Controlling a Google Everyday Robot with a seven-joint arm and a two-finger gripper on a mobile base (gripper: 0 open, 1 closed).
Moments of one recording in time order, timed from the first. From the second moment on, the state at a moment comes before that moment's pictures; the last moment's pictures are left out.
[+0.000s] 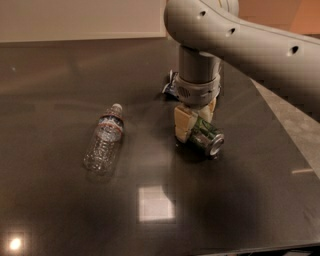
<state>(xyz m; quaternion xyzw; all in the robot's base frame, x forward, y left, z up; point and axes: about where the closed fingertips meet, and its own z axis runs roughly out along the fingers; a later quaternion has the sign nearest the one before) 0.524 -0.095 0.834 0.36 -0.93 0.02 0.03</state>
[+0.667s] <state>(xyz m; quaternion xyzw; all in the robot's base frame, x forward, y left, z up) 0.528 -0.085 0.863 0.39 -0.92 -0.01 -0.02</state>
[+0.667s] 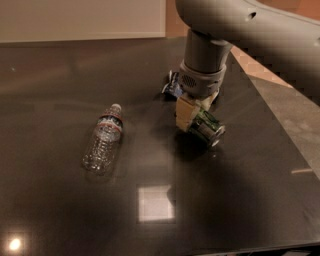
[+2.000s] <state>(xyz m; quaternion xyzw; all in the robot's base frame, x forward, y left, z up) 0.517 -0.071 0.938 0.51 -0.78 -0.17 -0.31</state>
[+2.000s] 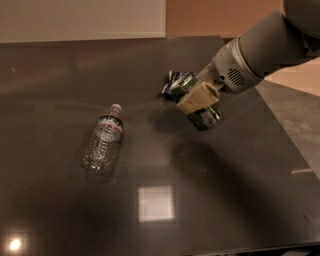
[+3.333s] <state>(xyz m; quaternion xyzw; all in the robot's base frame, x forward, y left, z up) 0.501 -0.103 0.926 0.48 -0.67 -0.28 -0.49</state>
